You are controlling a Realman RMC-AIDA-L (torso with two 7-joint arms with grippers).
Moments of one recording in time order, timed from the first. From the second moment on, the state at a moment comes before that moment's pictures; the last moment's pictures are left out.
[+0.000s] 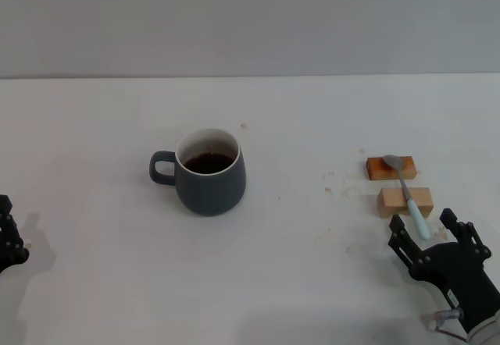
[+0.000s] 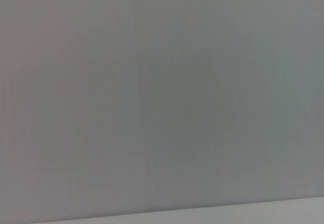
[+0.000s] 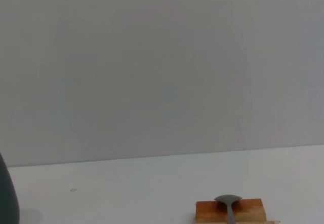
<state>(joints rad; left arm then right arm) -0.12 -2.07 -0.66 -0.22 2.18 1.32 -0.02 0.30 2.09 -0.10 0.49 -1.43 -1.24 -0.09</state>
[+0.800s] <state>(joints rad) -0.11 -2.07 -0.66 -0.22 2.18 1.33 -0.02 0.30 2.09 -0.10 0.49 -1.43 -1.23 -0.09</state>
